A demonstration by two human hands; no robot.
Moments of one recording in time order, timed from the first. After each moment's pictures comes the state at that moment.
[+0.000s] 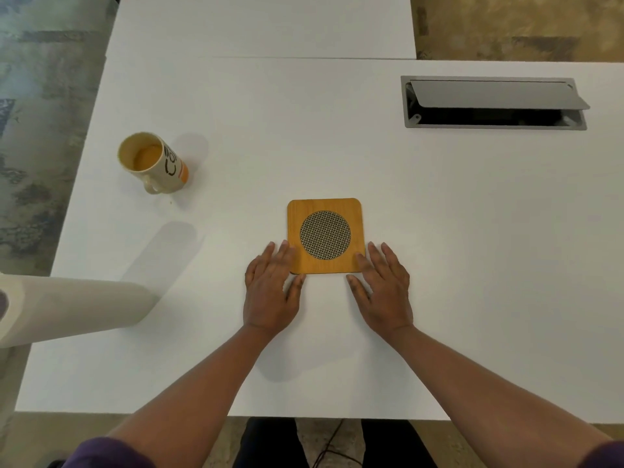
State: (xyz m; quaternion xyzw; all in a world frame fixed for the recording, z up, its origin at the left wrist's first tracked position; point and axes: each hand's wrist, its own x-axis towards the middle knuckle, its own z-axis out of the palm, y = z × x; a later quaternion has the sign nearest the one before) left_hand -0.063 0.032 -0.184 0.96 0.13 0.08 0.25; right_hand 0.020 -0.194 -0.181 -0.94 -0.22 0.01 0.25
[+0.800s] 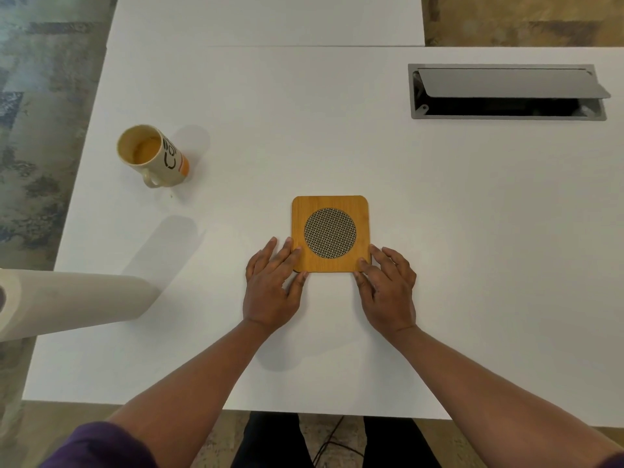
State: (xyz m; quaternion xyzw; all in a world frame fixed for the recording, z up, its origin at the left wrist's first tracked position) left_hand -0.062 0.032 -0.190 0.96 0.11 0.10 0.24; right_hand 0.018 -0.195 -0.188 -0.93 -0.21 -0.07 0.29
